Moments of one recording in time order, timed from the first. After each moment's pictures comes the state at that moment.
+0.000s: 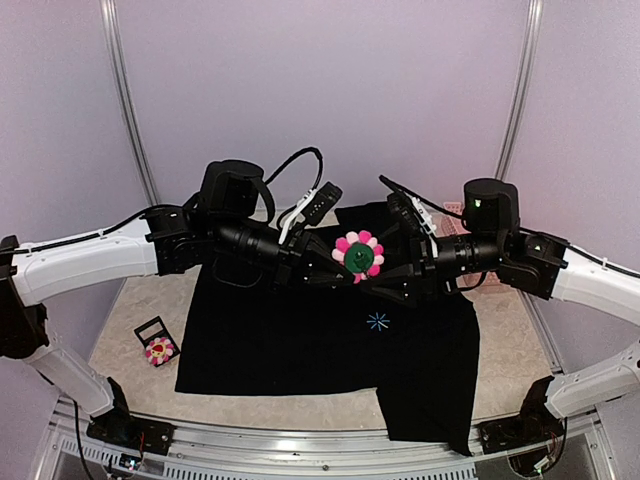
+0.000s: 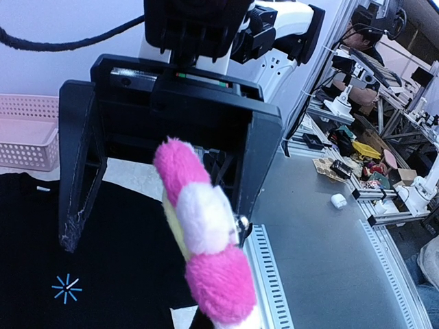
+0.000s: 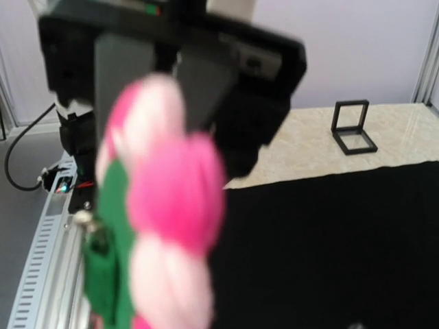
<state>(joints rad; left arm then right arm) -0.96 1.51 1.31 -0.14 0.81 -0.02 0.83 1.16 1.00 -0.12 -0.63 -0.18</state>
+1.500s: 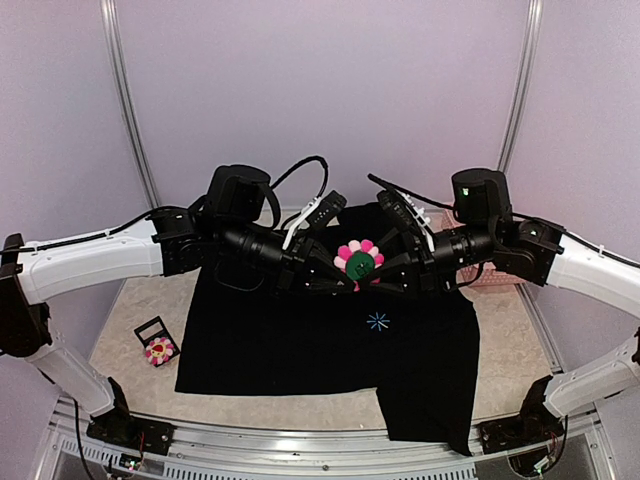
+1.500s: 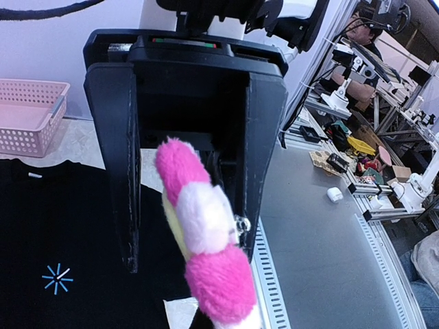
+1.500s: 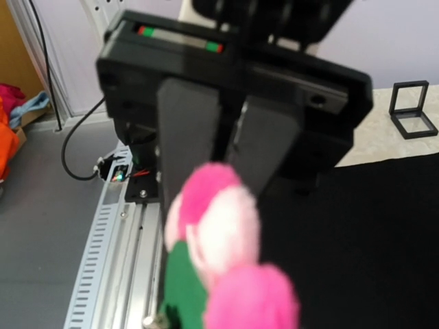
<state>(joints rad) -0.96 1.53 1.31 -0.17 0.83 -0.02 0.83 1.22 1.10 -0.26 -0.75 -0.16</state>
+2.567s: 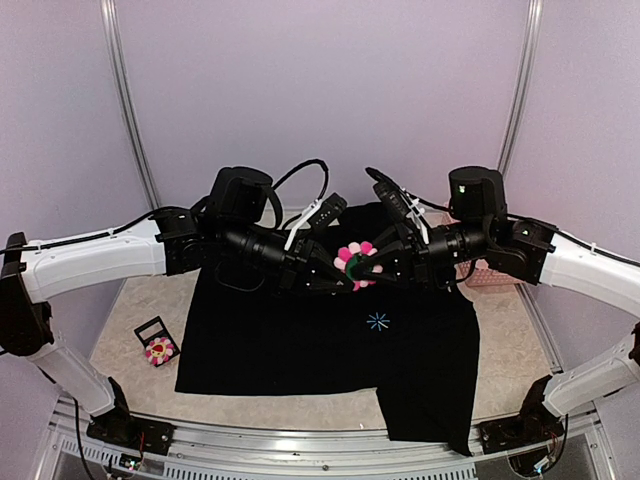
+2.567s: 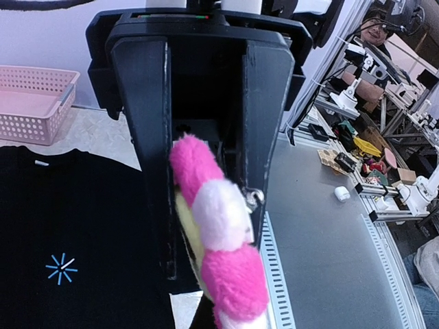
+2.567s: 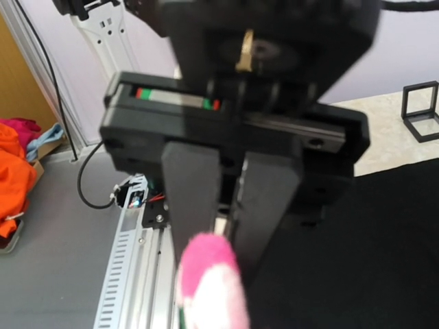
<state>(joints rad) -0.95 1.54 1.31 -0.19 0.81 -0.02 0.82 1.25 1.10 -0.16 -0.79 -0.03</state>
